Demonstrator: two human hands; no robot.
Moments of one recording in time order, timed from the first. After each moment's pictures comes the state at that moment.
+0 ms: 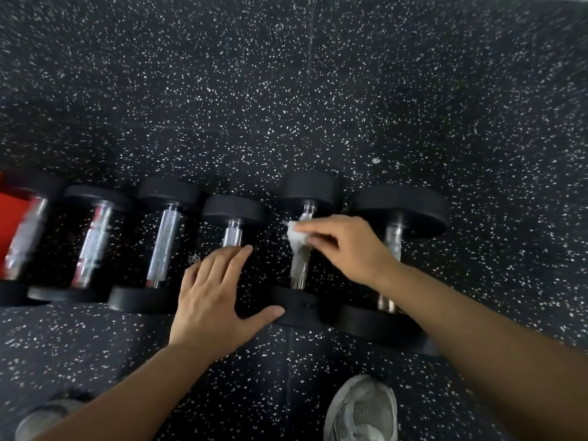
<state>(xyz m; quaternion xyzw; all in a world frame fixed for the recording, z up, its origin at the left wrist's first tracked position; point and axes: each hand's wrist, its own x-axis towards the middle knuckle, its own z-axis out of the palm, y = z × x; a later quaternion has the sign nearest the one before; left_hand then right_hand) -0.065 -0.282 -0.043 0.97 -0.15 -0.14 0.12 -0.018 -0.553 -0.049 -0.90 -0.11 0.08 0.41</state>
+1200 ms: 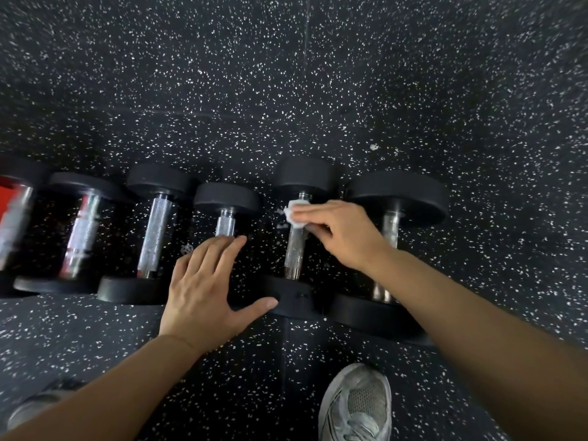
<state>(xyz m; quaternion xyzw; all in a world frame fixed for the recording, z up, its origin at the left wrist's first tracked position) -0.065 -0.283 -0.041 0.97 -0.15 -0.15 0.12 -0.008 -0.554 -0.058 -0.92 -0.13 0.08 0.35</state>
